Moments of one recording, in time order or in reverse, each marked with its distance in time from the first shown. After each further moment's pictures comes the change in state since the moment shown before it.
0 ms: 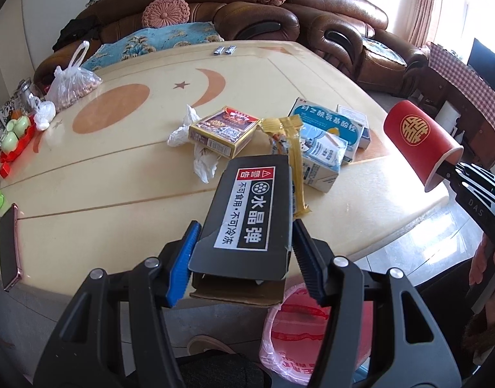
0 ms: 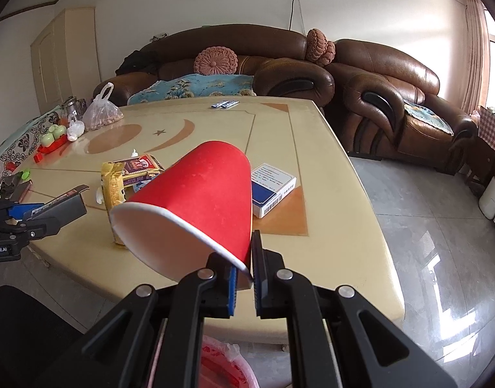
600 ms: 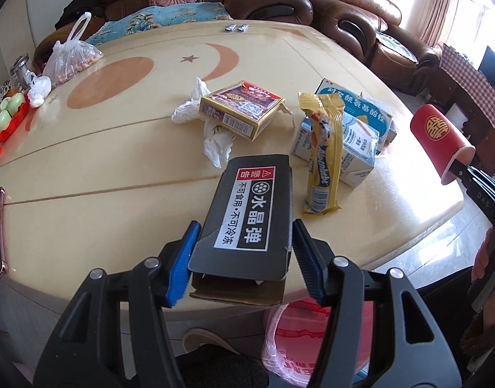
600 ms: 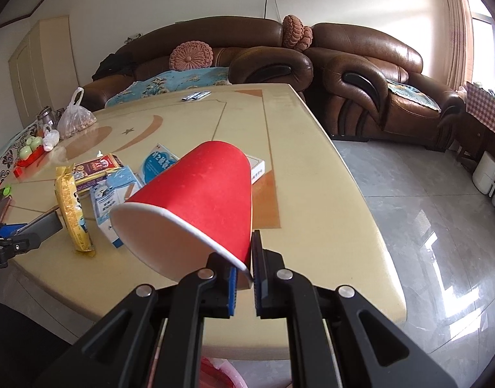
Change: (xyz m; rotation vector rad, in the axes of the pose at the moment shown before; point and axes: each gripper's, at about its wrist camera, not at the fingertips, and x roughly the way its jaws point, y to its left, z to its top) left arm 0.041 0.019 0.002 -0.061 0.080 -0.009; right arm 0.038 -0.035 -0.011 0.085 0.031 -0.047
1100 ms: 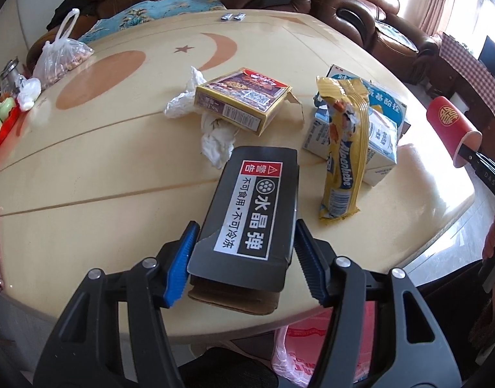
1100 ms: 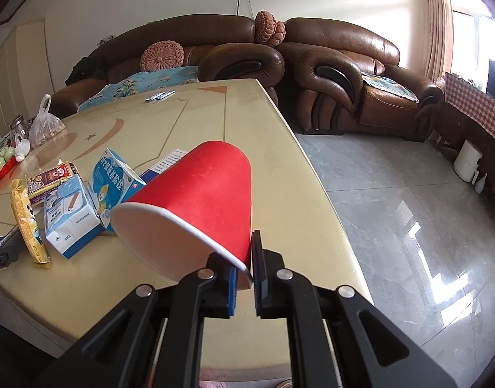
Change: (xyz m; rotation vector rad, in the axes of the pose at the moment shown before) left arm 0.025 0.003 0.008 0.026 0.034 0.004; right arm 0.024 -0.038 0.005 0.058 0.006 -0.106
